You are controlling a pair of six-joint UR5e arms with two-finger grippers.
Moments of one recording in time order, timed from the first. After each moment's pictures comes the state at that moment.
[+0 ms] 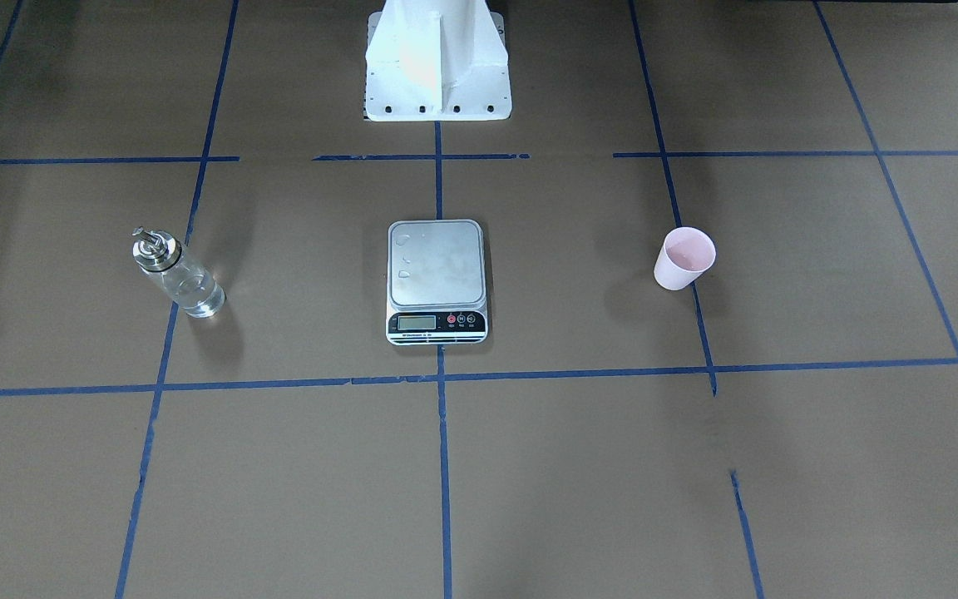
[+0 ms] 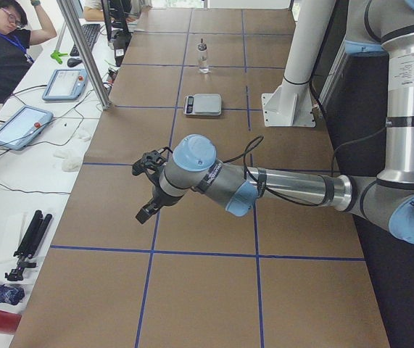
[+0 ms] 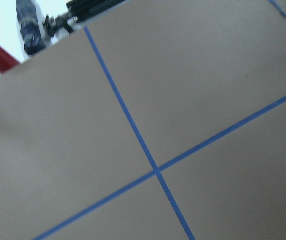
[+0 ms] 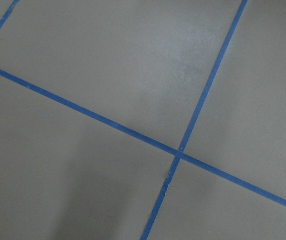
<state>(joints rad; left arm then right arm) -1.64 -1.51 -1.72 -2.15 -2.34 0.23 1.59 -1.67 1.74 -1.32 2.37 -0.20</state>
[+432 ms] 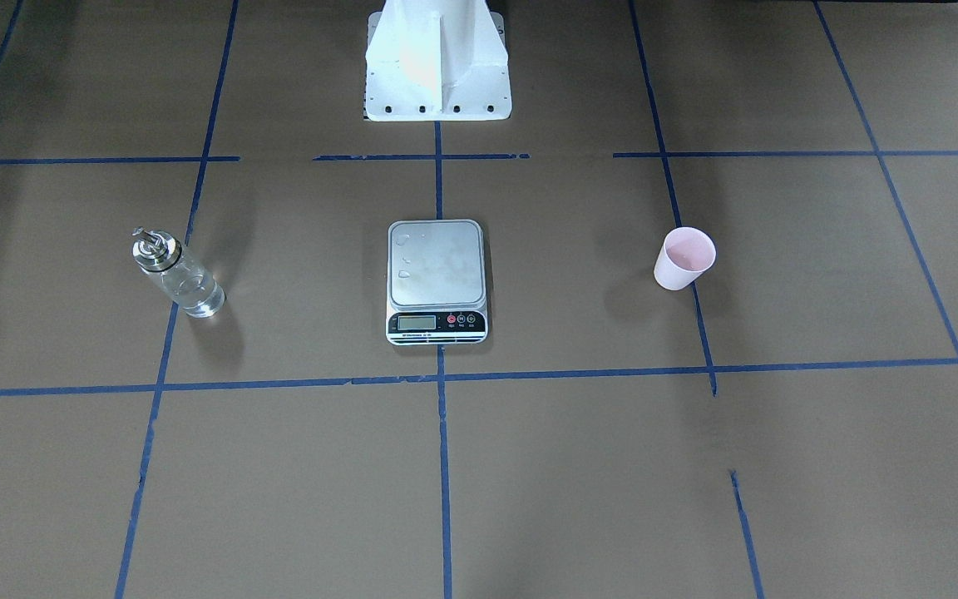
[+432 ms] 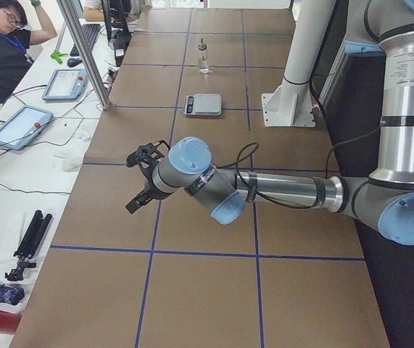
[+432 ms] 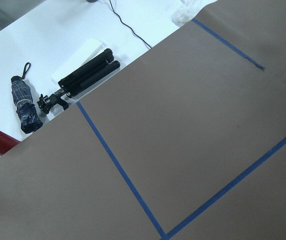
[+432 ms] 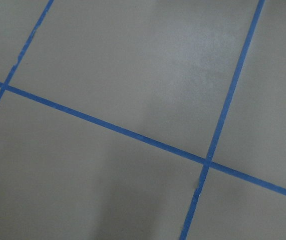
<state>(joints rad) -1.61 -1.53 -1.68 -2.33 -2.39 0.09 1.58 -1.65 1.72 -1.32 2.47 -0.11</state>
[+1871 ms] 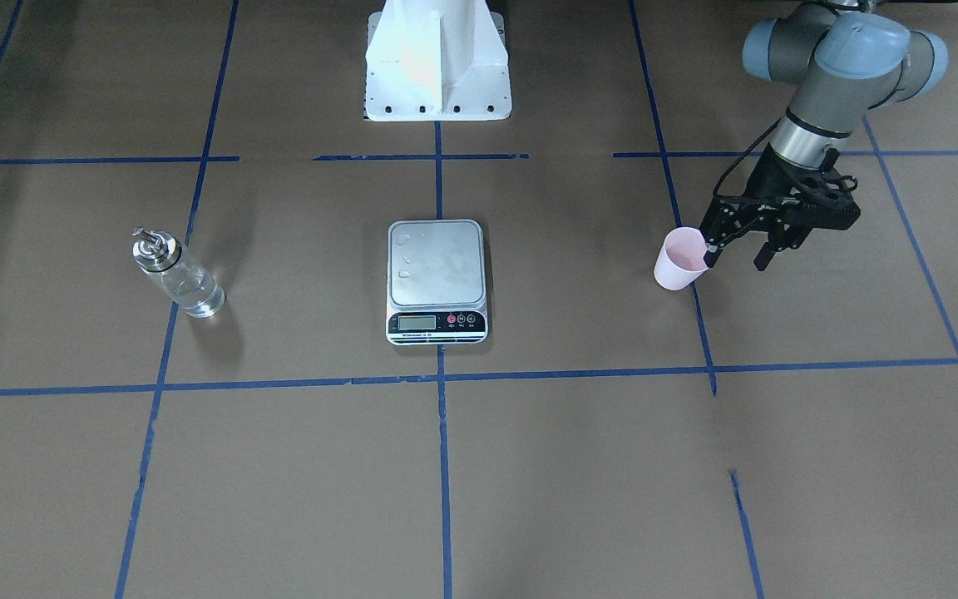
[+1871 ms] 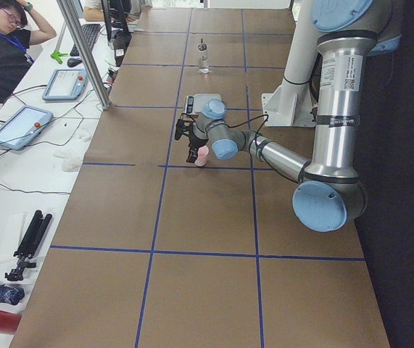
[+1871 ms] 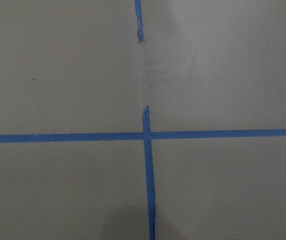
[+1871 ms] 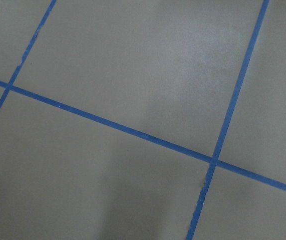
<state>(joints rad) -0.75 -1.61 -1.88 -2.17 -1.82 -1.09 1.58 -1.65 1.71 -1.31 2.48 -0.10</state>
